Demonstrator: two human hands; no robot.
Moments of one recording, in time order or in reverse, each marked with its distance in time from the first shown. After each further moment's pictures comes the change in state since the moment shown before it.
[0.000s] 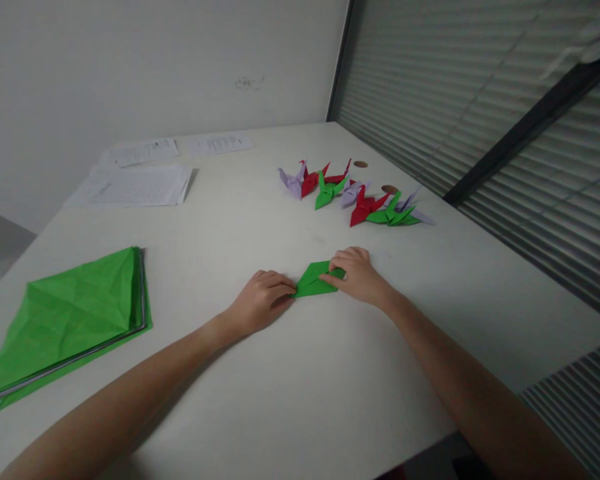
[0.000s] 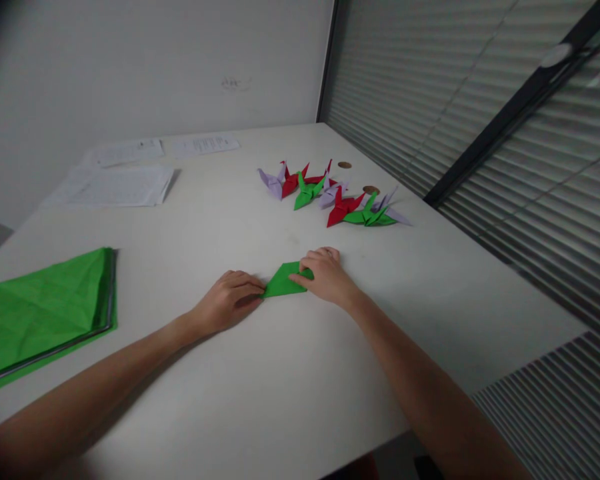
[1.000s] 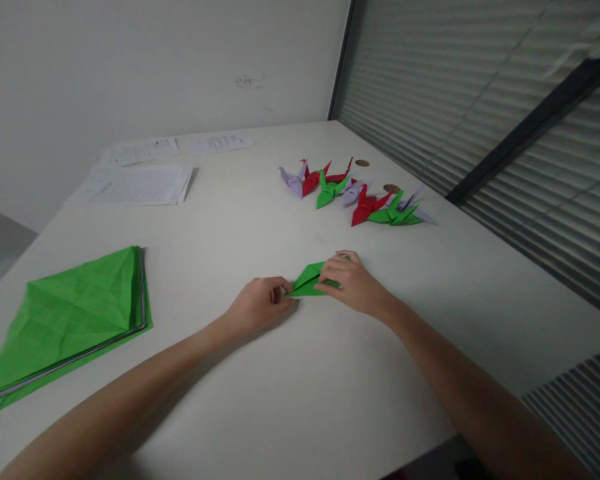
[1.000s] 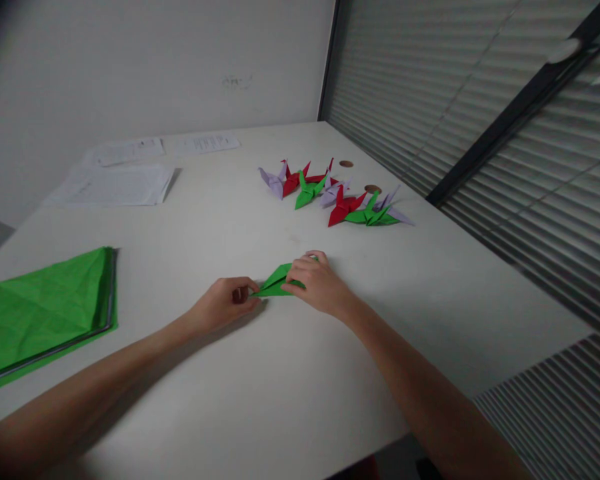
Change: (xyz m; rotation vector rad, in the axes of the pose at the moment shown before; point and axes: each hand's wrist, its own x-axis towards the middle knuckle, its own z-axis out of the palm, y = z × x) left_hand 0.004 0.016 -0.010 -0.208 -0.109 -0.484; right_hand -0.002 -0.026 -0.010 0.087 -0.017 -0.235
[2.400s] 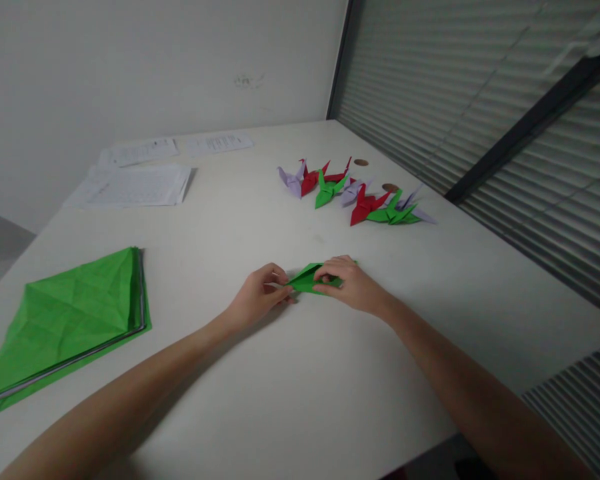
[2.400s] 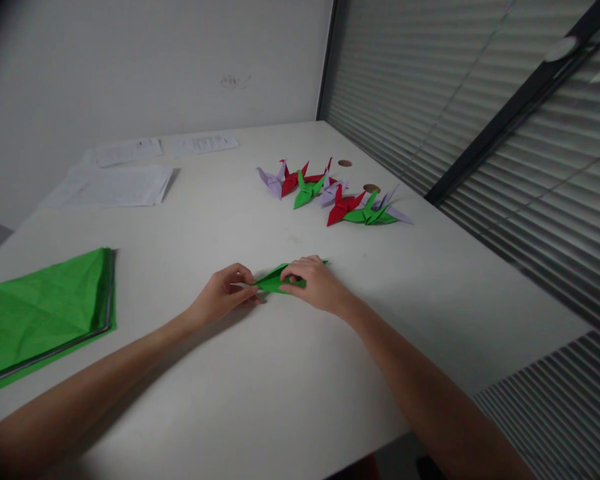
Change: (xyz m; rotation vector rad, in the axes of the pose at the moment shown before) left_hand 0.005 0.003 0.004 -0.781 0.059 -0.127; right_hand 0.001 0.002 0.004 0.238 0.057 0.052
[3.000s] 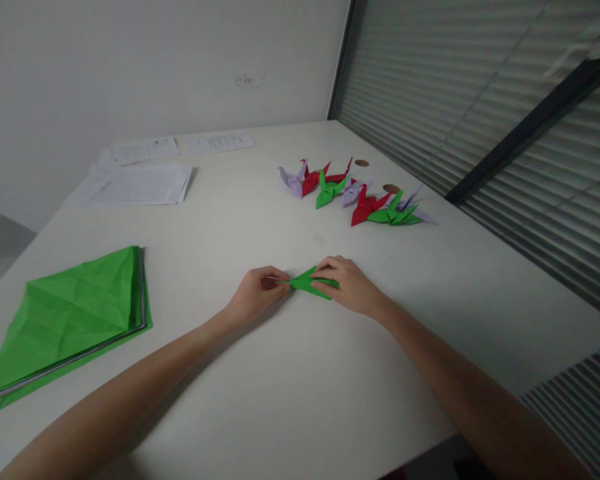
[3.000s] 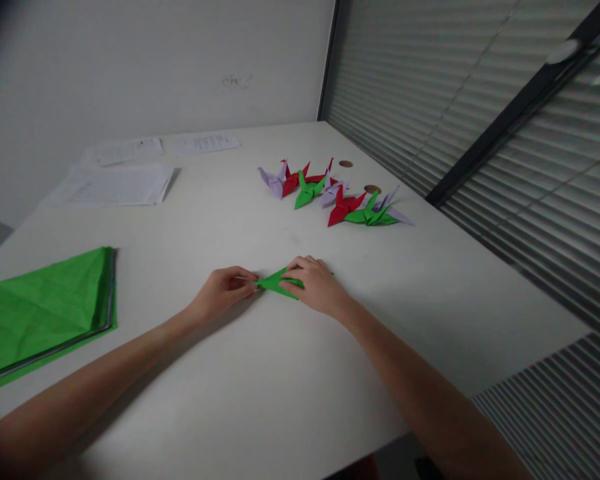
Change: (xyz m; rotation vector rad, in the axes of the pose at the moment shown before) left_hand 0.008 -0.010 -0.007 0.135 0.067 -0.011; right_hand -0.003 0.005 0.010 -0.140 -0.060 0.078
